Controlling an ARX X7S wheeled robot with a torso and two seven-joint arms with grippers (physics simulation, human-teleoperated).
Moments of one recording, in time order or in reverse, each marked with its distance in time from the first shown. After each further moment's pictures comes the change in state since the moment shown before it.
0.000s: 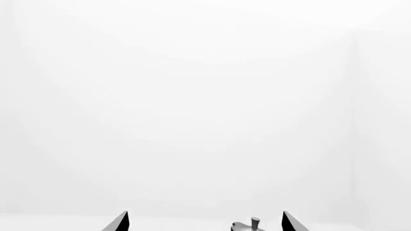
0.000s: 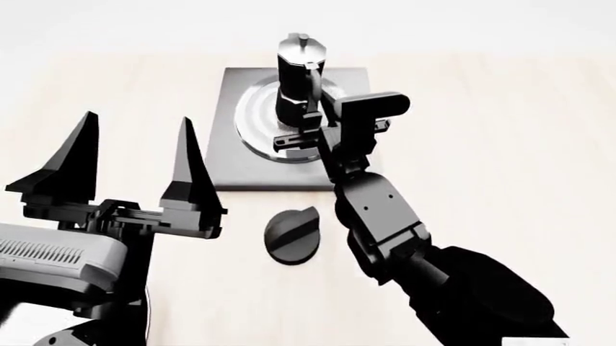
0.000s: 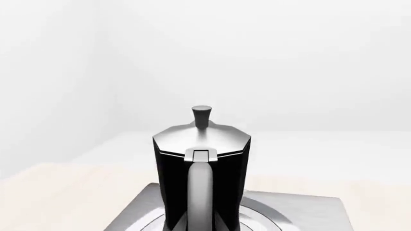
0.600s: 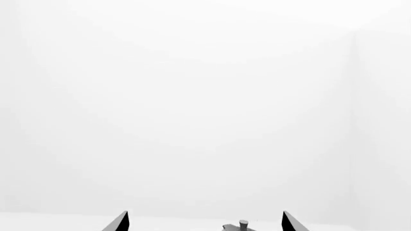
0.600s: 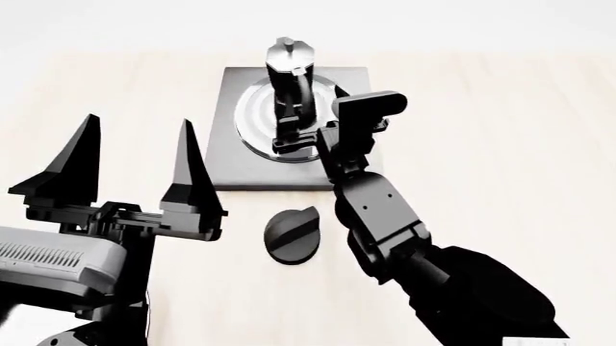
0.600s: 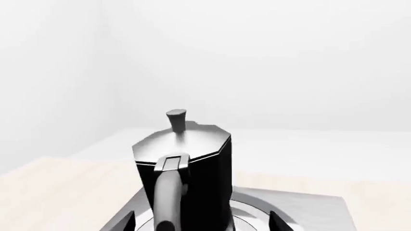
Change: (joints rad) left arm 0.007 0.003 0.006 -0.014 -0.003 0.026 0.004; right arm 0.001 0.000 0.018 0.000 -0.029 0.021 -0.004
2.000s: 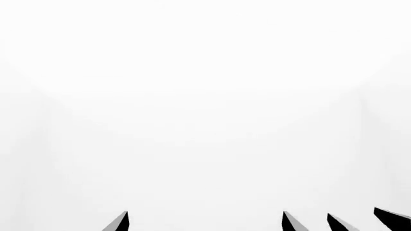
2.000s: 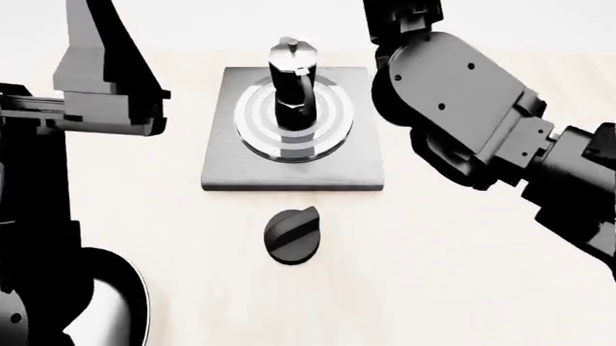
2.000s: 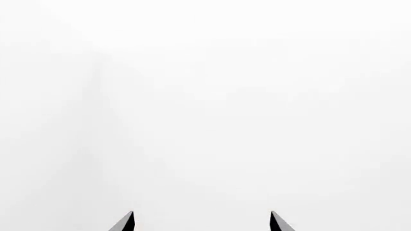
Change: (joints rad) left arm -0.402 -0.071 -0.049 0.163 0.044 -0.252 -0.095; right arm 0.520 0.353 -0.110 -0.670 -0.215 0.051 0.546
